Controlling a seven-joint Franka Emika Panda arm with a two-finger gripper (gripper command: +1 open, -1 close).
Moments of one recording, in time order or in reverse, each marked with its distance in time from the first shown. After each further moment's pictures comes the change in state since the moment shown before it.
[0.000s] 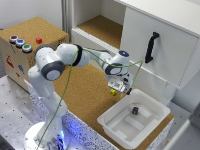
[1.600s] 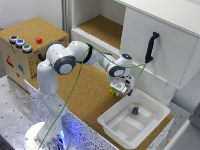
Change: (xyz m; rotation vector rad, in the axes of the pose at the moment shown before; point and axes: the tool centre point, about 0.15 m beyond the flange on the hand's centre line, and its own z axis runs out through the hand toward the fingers) arm 0.020 -0.028 0.031 0.039 -0.042 -0.034
